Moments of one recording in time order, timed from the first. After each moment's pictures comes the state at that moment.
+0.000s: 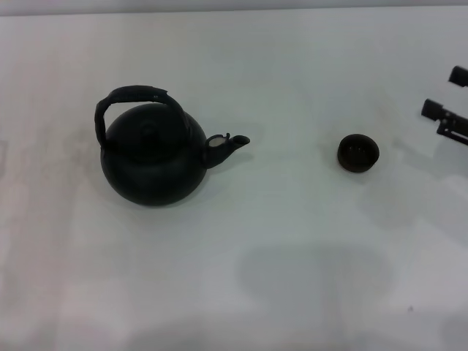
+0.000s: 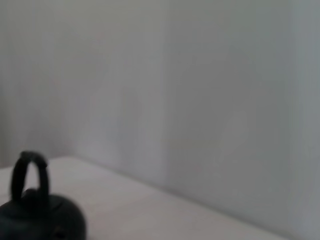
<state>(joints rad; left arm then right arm) -0.24 -2.08 0.60 -0.10 0.69 1.61 -0.19 0.22 1.89 2.03 0.49 -1.23 1.42 -2.21</state>
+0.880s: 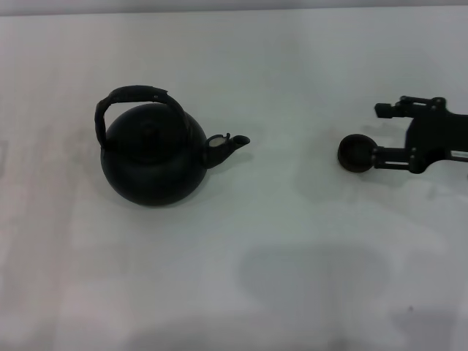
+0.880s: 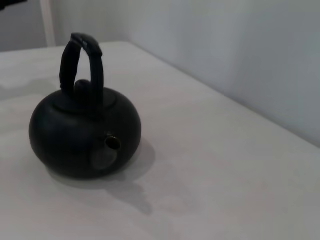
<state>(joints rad) -0.24 -2.08 0.60 -0.10 0.69 1.61 -0.19 0.24 2.00 1.94 0.94 -1.76 1.23 -1.80</state>
